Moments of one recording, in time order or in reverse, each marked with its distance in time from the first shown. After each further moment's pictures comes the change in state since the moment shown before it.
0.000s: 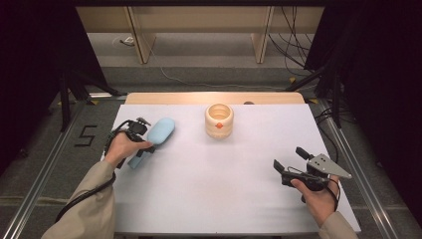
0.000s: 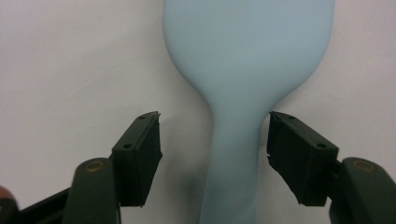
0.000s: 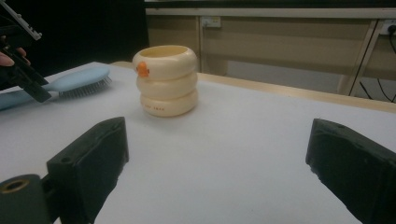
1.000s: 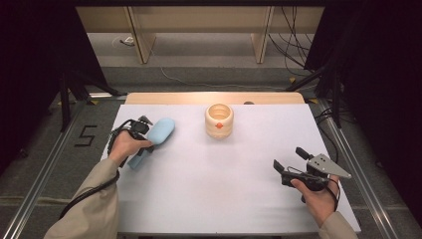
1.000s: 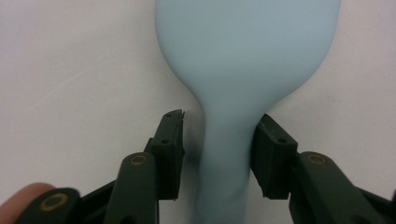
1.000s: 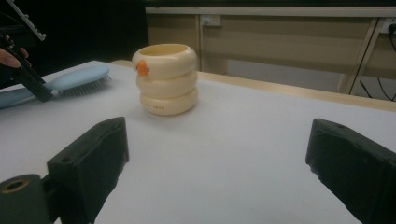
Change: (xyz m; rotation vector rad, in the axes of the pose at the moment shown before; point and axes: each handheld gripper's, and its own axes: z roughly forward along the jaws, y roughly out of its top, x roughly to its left) left arm -0.005 0.007 0.003 0.064 0.000 -0.038; right arm 0.000 0.000 0.000 0.004 0.000 0.000
